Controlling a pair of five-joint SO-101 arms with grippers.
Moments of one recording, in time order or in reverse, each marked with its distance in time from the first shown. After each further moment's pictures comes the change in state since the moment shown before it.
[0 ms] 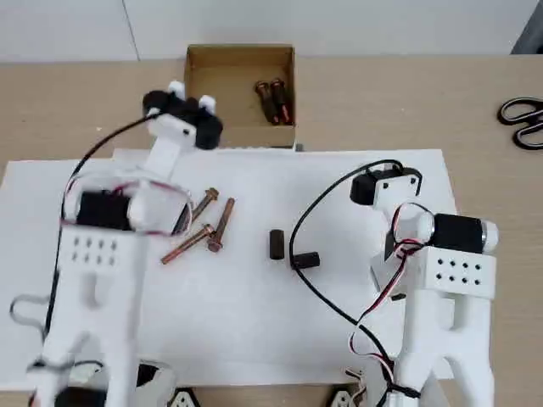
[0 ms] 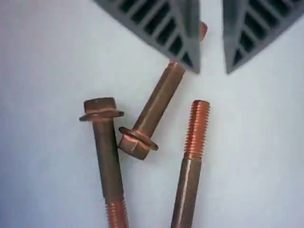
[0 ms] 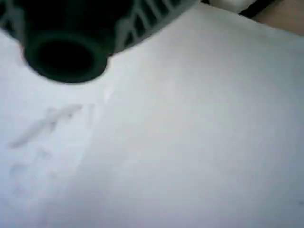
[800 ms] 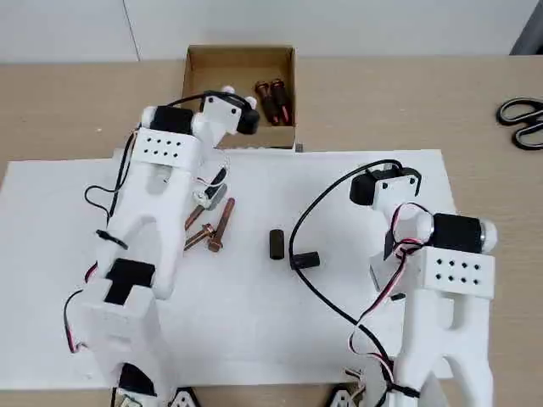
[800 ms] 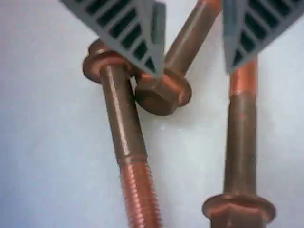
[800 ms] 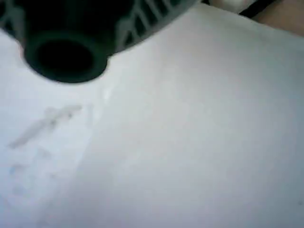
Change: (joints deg) left arm 3.0 44.4 -32.7 12.0 -0.3; right arm -0.2 0.0 0.0 0.0 0.0
